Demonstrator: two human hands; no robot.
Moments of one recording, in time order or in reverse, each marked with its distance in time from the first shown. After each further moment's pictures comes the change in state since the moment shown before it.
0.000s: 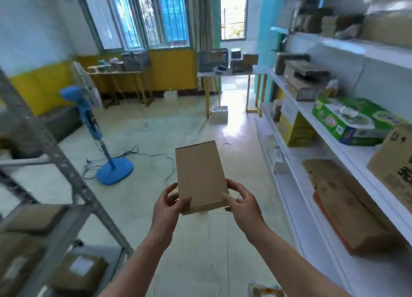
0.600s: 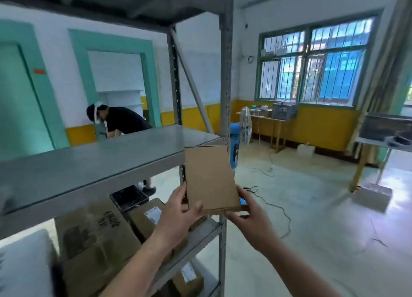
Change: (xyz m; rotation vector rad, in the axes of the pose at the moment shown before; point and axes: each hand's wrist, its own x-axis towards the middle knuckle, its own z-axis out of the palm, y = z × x) left_hand -0.097 0.120 -0.320 0.467 0.614 0.274; right_hand -0.014 -0.151 0.339 -0.132 -0.717 -0.434
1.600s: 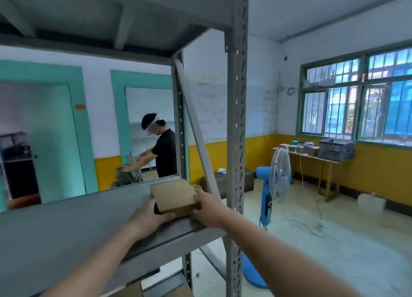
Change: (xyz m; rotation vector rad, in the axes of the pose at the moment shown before) left_hand 0.365 -0.021 -0.026 0.426 0.153 -0.245; right_hand 0.445 -0.032 0.035 -0.602 -0.455 -0.272
